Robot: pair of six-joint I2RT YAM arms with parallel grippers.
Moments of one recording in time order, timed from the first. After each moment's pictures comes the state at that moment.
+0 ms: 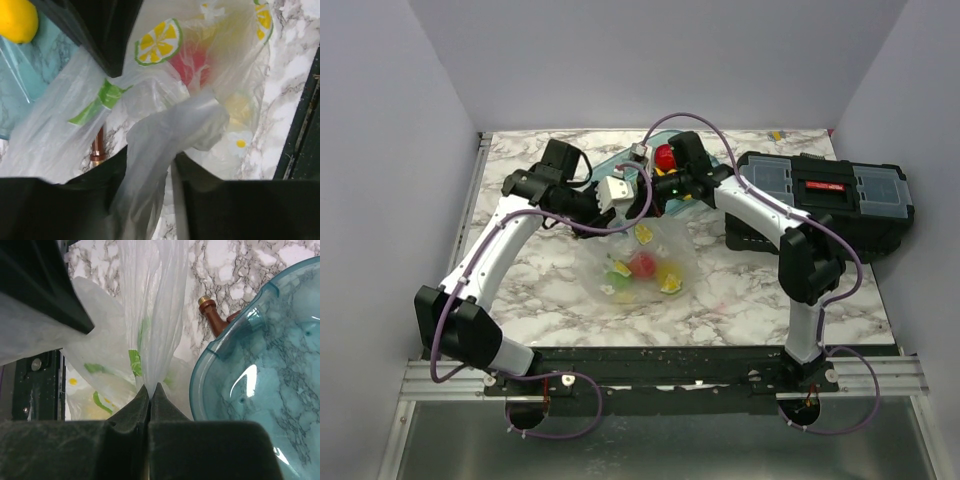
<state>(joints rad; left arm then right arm) -0.36 1.45 1.44 -1.03 0.59 0.85 0.58 1.96 1.62 -0.33 -0.90 -0.21</state>
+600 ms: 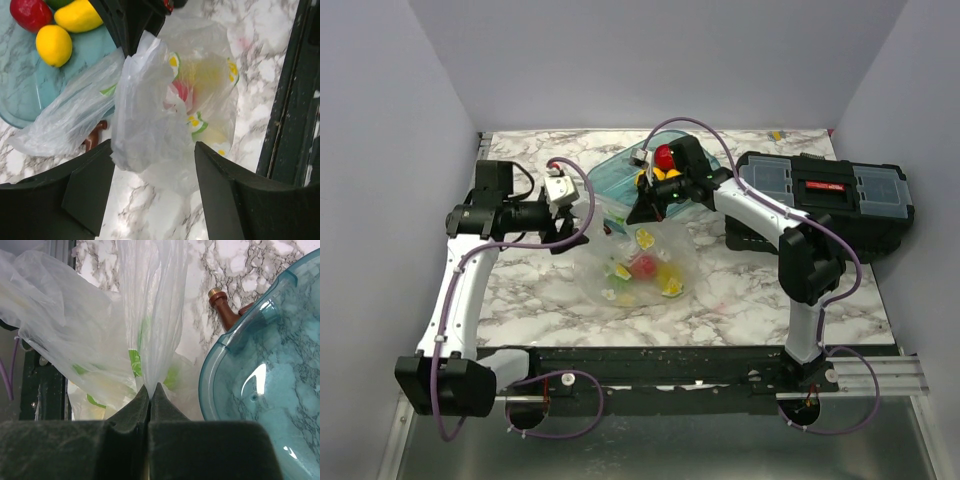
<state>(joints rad) -0.06 1.19 1.25 -0.94 0.97 0.80 0.58 1.95 1.58 -0.33 -0.93 -0.21</state>
